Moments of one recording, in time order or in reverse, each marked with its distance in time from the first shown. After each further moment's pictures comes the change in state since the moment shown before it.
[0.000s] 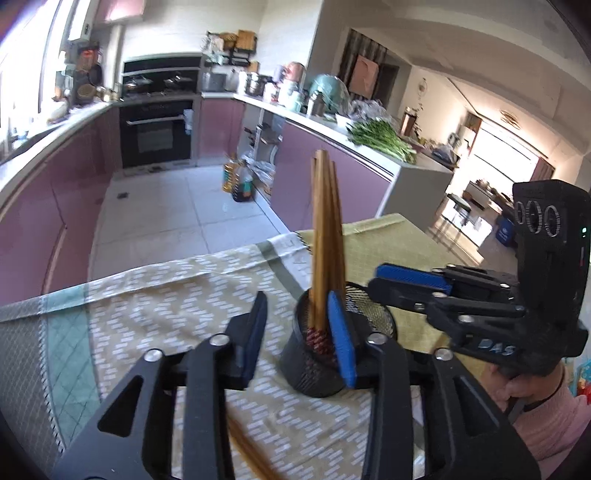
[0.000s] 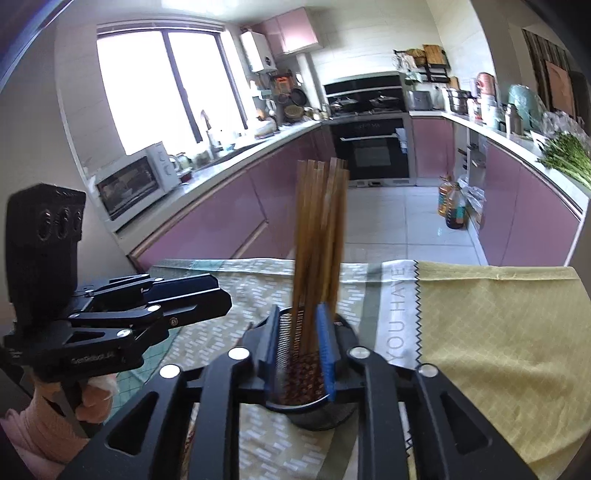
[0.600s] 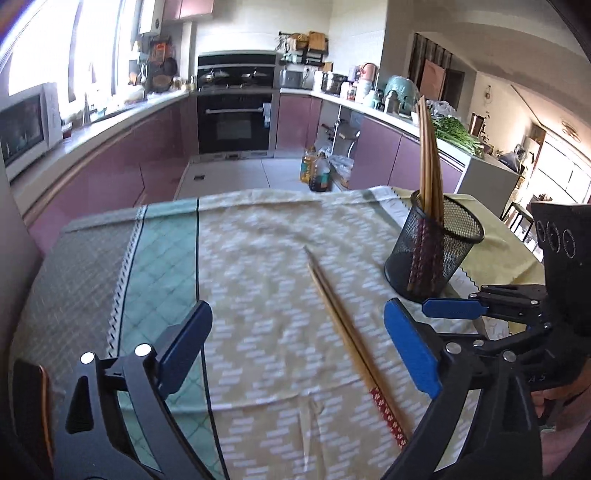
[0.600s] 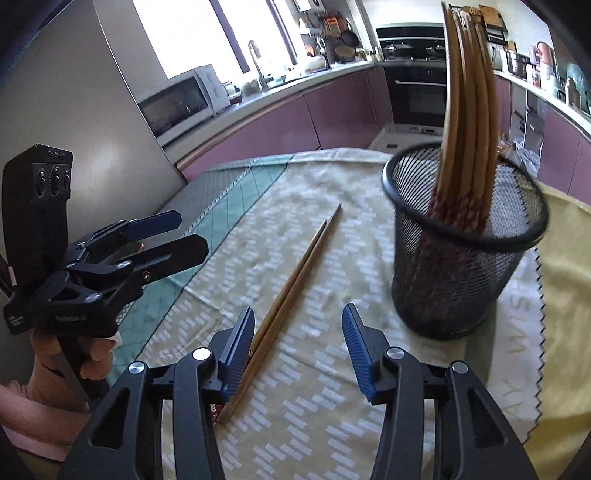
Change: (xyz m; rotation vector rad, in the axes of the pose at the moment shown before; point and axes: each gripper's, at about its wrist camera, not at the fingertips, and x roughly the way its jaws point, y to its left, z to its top) left arm -0.044 0.057 -0.111 -0.108 0.022 0.255; right arm 0.056 0.061 -0.082 -0.068 0.263 0.147
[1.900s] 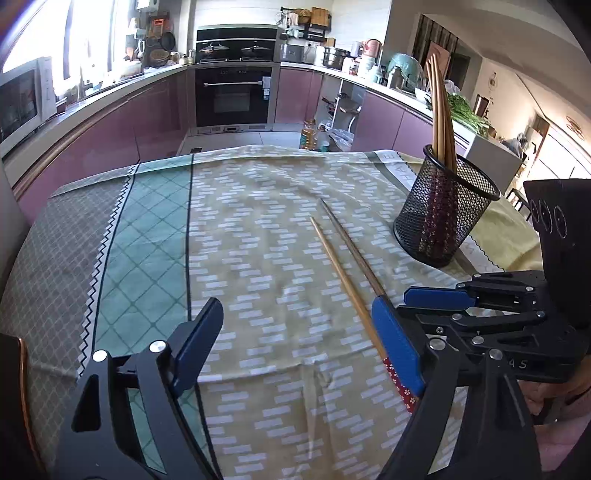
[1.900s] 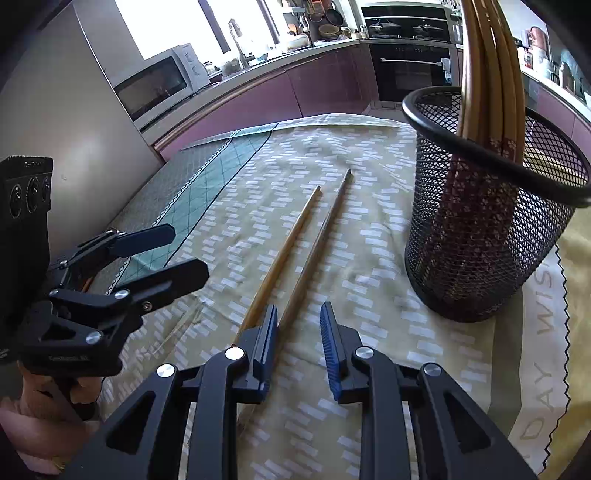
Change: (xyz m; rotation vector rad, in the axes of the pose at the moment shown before) left arm 0.025 0.000 -0.028 -0.001 0.100 -0.006; right arm 0.025 0.001 -0.009 0.045 0.079 -0.053
